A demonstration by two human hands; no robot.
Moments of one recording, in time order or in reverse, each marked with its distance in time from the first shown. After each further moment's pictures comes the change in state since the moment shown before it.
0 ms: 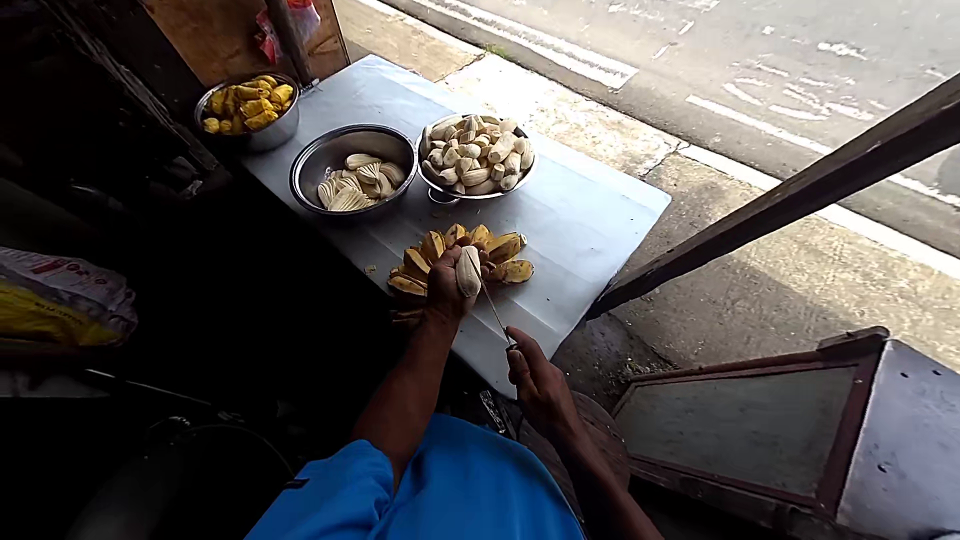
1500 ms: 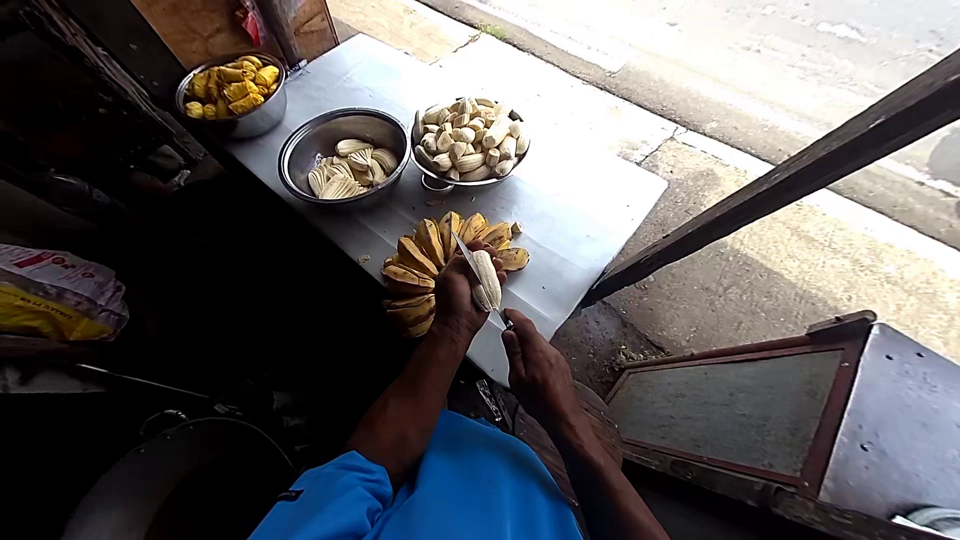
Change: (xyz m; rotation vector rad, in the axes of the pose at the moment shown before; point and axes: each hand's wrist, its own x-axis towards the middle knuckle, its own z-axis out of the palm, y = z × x) left_hand -0.057 -0.014 0.028 -0.007 -0.061 0.002; right_hand 0.008 -0.016 -0.005 -0.302 0.081 -0.003
